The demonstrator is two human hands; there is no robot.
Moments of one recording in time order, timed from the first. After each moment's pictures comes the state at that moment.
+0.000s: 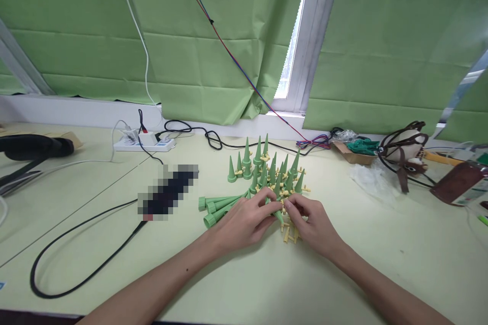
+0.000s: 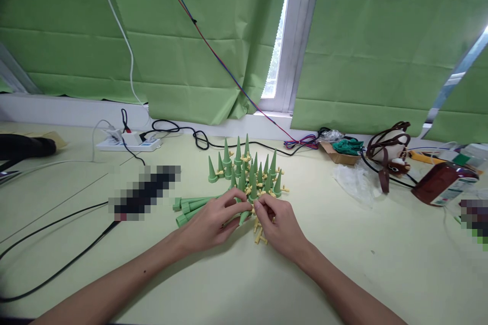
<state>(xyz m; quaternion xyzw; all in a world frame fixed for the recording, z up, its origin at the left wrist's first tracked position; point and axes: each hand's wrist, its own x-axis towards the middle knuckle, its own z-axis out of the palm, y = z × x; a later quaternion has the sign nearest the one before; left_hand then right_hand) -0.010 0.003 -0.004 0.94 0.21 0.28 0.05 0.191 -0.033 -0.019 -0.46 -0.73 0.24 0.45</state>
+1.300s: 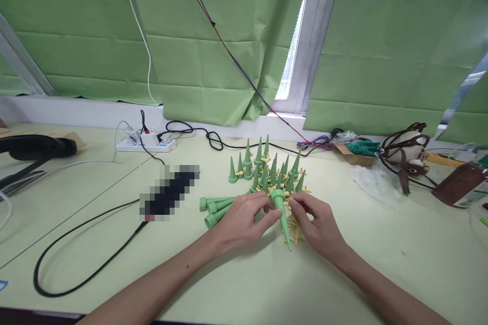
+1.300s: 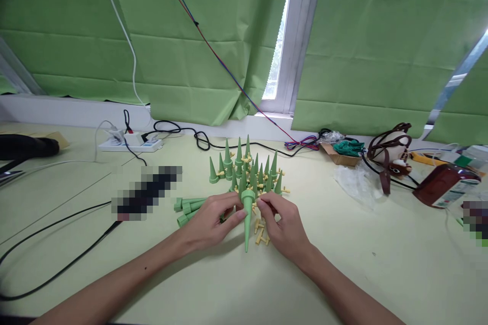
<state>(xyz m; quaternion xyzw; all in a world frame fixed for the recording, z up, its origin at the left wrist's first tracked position) -0.008 -0.004 0.007 0.88 0.33 0.28 0.20 0.191 -0.036 -0.018 -0.42 -0.72 0.17 0.52</state>
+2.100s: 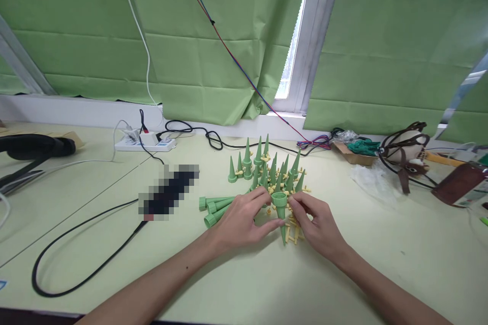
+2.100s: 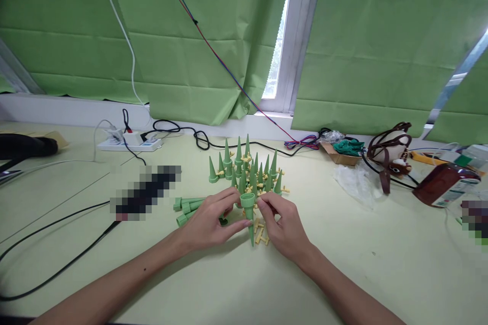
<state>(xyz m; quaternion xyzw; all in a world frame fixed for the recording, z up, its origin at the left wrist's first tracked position) -0.008 0.001 -0.001 0.90 0.30 0.30 0.11 0.193 -0.034 -0.020 -0.44 -0.72 0.20 0.50</state>
